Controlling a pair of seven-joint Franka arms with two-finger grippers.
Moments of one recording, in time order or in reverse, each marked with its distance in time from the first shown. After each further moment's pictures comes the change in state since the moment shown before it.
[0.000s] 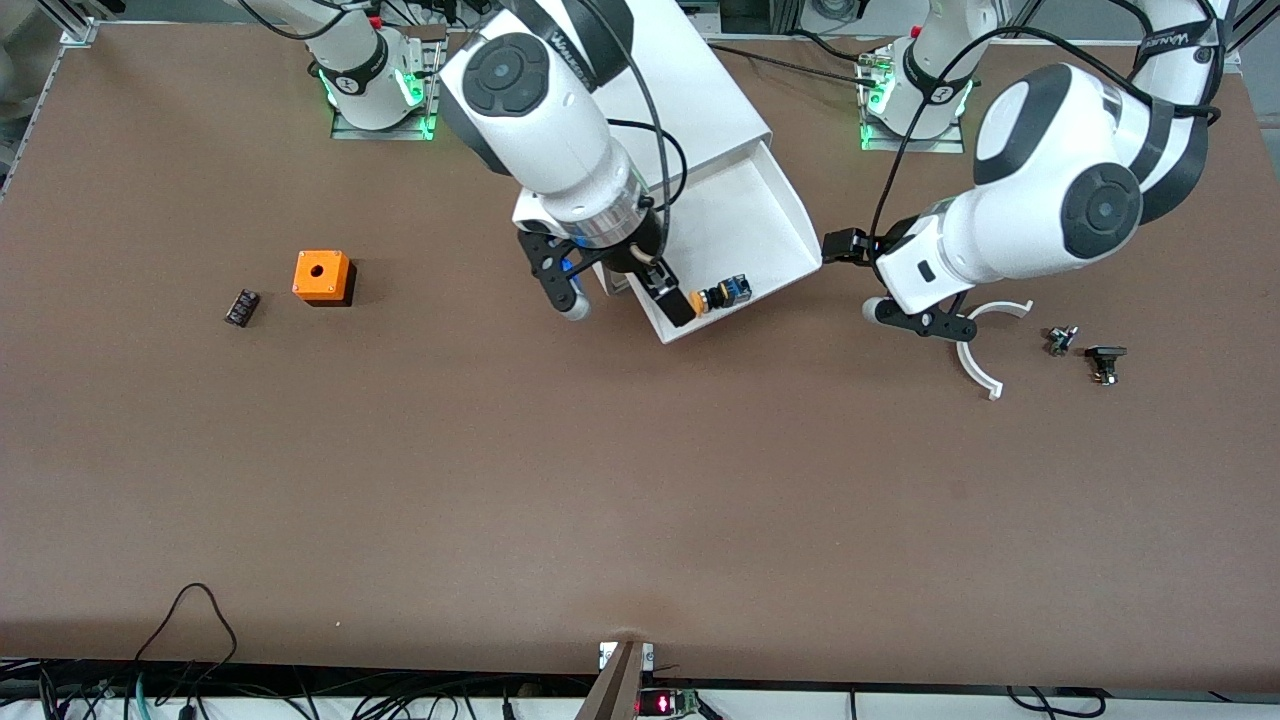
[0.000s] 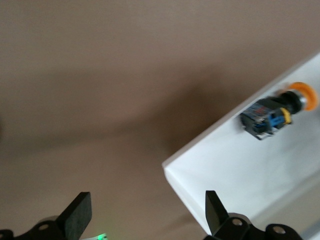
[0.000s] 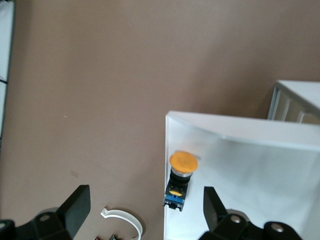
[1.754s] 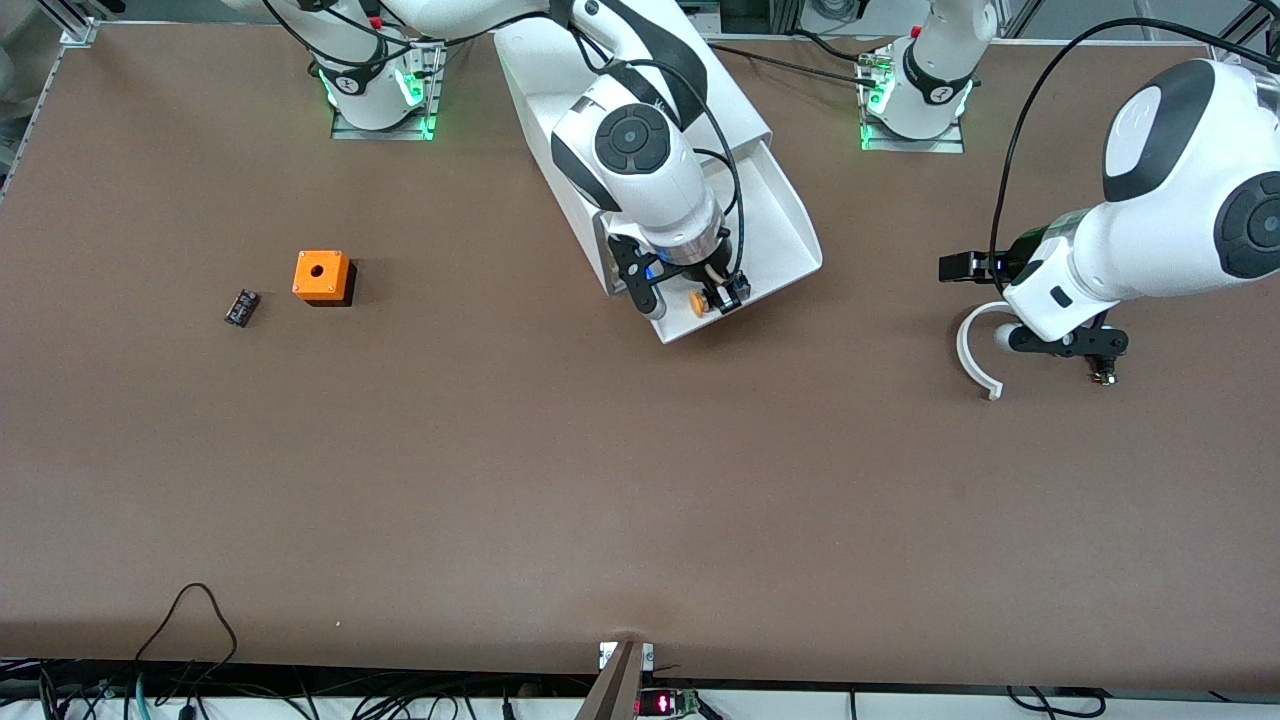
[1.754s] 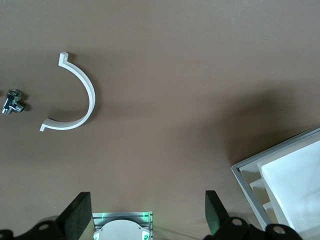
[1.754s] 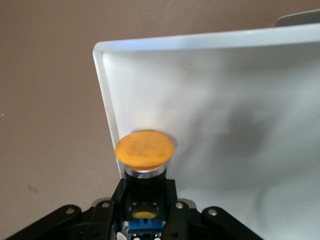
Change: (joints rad) left arm 0.155 0.032 0.009 0.140 0.151 -0.194 -0.016; right arm 0.109 0.155 -0.004 0.026 0.002 0.080 0.169
